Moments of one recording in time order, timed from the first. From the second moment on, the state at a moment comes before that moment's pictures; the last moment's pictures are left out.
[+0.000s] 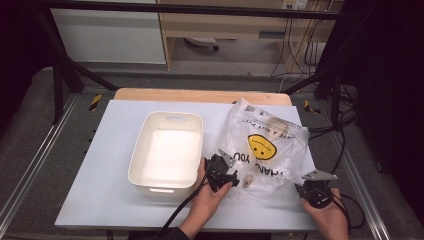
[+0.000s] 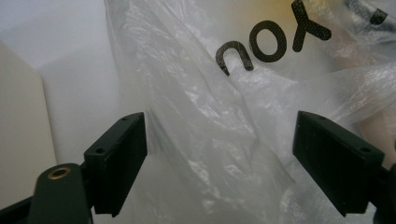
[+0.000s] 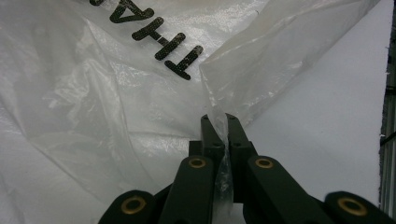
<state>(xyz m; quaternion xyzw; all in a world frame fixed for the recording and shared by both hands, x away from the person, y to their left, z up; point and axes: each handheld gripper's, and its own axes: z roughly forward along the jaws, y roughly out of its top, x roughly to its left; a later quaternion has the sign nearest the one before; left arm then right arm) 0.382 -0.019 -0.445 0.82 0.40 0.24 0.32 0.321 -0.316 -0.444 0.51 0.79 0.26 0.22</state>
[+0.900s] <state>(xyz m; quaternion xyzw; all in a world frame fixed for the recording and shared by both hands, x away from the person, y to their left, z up) 0.377 0.008 -0.404 0.80 0.39 0.09 0.45 0.321 -0.296 -0.439 0.48 0.80 0.29 0.21</state>
